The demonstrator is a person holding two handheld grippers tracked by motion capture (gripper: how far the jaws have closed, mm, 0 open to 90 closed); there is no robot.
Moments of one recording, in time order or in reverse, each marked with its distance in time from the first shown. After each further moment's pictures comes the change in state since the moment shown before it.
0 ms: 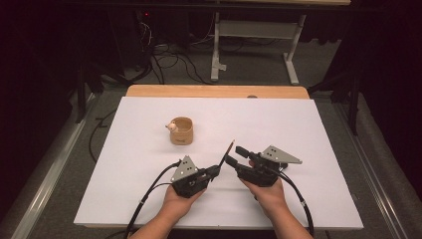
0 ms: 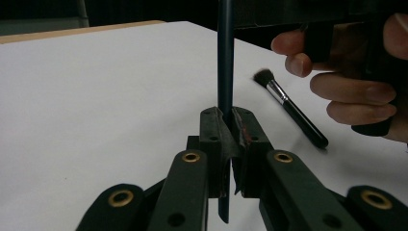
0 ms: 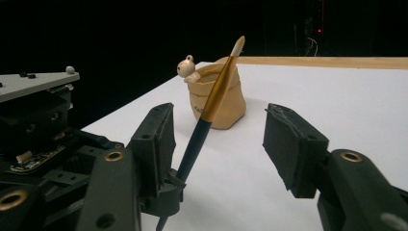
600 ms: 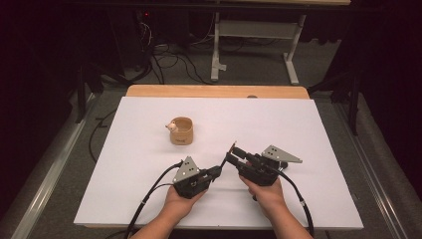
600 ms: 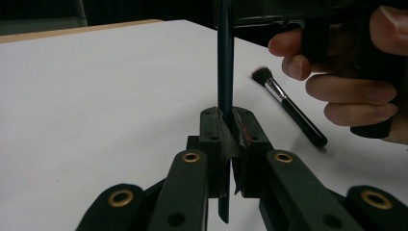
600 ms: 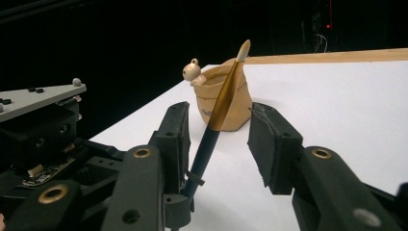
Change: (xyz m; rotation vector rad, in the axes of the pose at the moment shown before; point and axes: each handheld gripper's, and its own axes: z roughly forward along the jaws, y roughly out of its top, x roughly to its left) left arm -0.003 -0.001 0.003 0.005 -0.003 0.007; right arm -0.003 -0.002 0.002 -0.016 0.034 0.057
